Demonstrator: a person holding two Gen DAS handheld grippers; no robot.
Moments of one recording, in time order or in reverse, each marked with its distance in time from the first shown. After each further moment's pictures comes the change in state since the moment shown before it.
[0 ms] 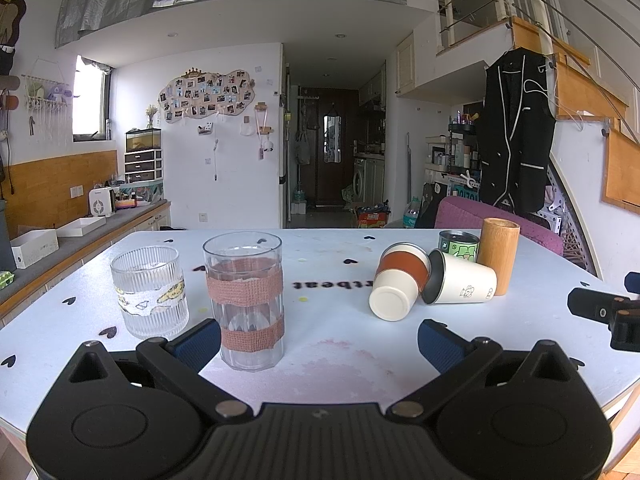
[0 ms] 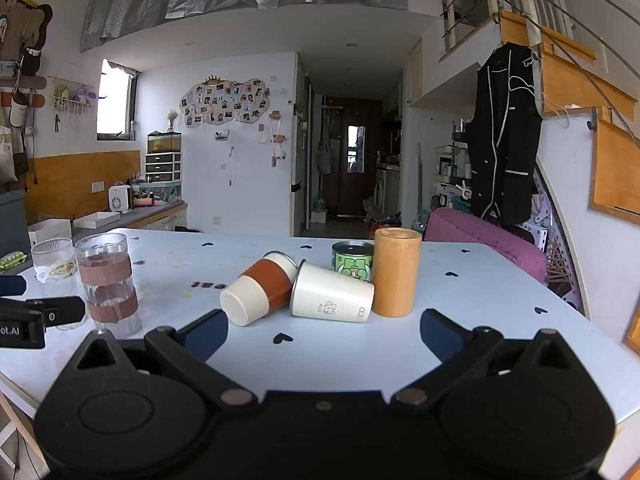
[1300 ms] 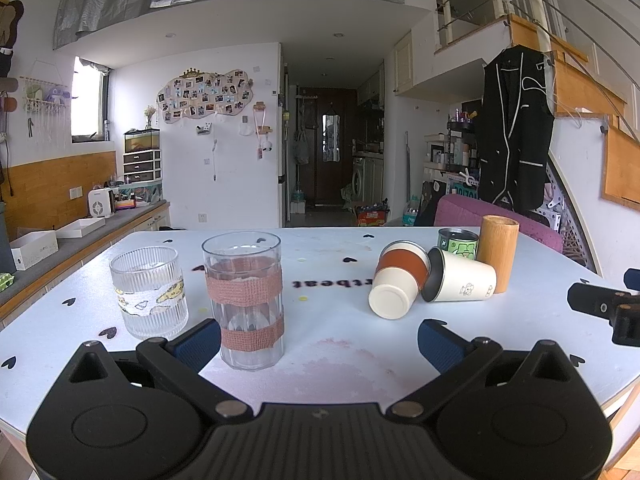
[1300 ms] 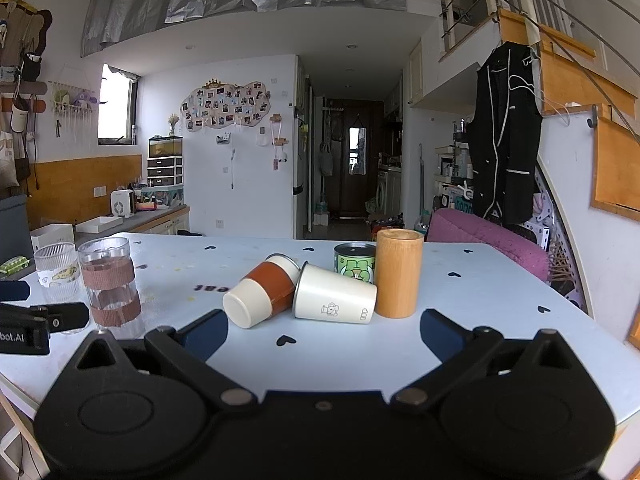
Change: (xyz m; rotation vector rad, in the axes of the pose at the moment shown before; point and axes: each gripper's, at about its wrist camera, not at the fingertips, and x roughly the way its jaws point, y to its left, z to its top) left arm 0.000 0.000 0.000 0.003 0.001 0.000; right arm 0.000 0.006 0.005 0.001 -0.003 0.005
